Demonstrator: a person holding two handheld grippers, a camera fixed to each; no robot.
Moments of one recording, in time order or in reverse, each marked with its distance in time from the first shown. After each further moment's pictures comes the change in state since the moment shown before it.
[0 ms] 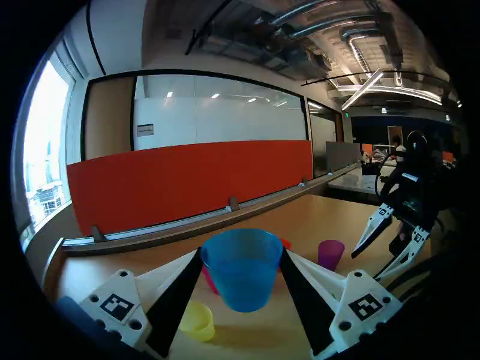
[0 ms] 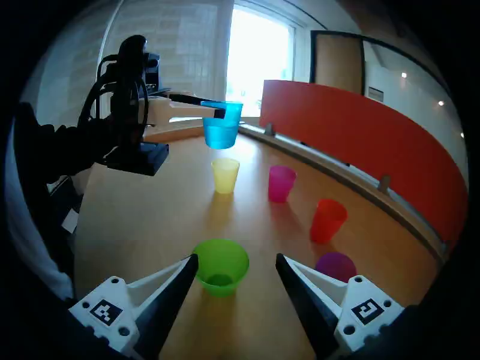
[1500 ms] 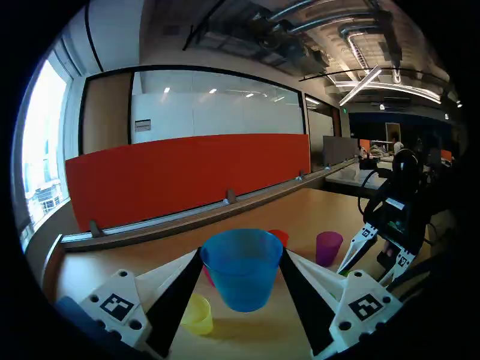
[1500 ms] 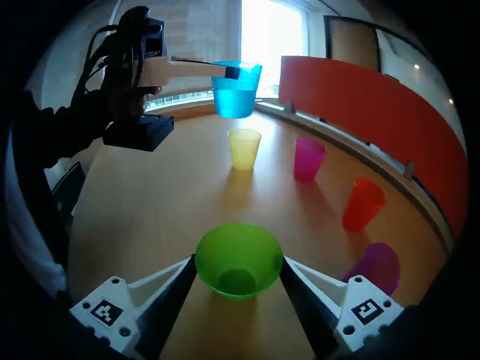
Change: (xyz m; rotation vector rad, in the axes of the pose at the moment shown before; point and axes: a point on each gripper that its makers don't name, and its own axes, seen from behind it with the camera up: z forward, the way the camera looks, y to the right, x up) left arm -0.018 0.003 -0.003 -0.014 -0.027 0.002; right arm -0.038 -0.023 0.057 0.090 -0.094 -0.008
